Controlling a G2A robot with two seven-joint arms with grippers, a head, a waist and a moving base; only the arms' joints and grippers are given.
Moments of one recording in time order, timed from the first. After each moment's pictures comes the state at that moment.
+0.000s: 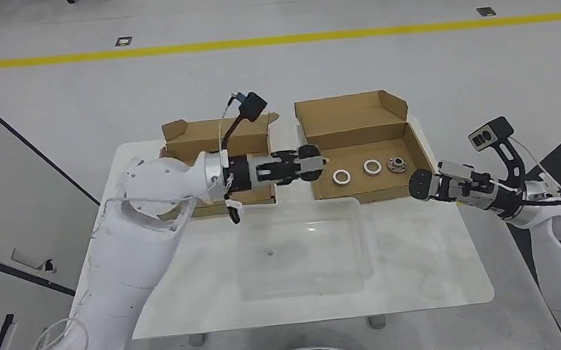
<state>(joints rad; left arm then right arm) 1.05 -1.20 -1.15 -1.78 -0.18 -0.13 -1.04 -1.63 -1.05 1.86 -1.78 0.55 -0.09 1.30</state>
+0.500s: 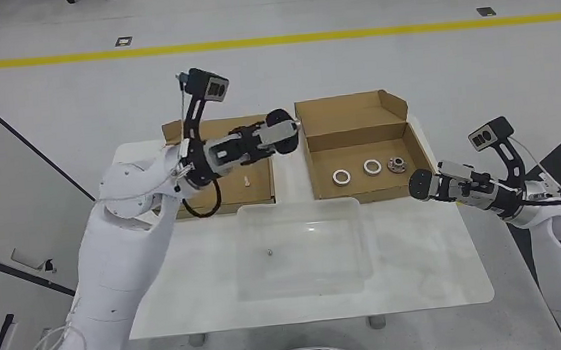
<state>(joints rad) 1.10 -1.20 -1.24 -1.79 -0.55 -0.31 -0.97 -1.63 -1.05 1.86 -1.78 0.55 -0.09 1.30</state>
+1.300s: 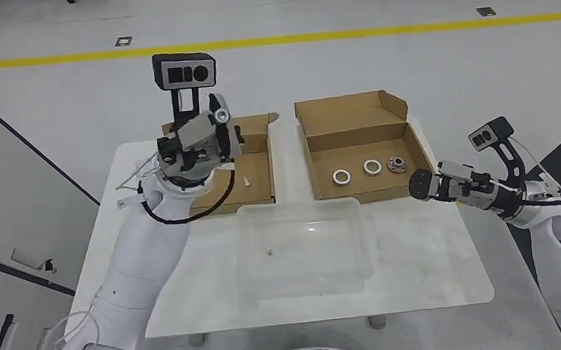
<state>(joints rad) 1.03 -1.27 -1.12 -1.72 -1.28 -0.56 -1.22 -1.63 -1.05 1.86 -1.78 0.55 -0.09 1.30</state>
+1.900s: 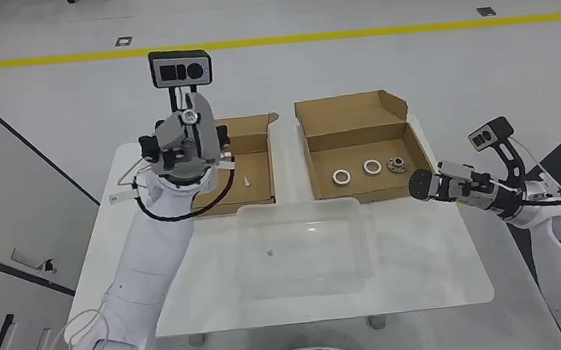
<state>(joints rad) 1.02 -1.33 -1.16 -1.67 -1.32 -0.51 -1.31 -1.63 -1.05 1.86 -1.78 0.55 -0.09 1.30</state>
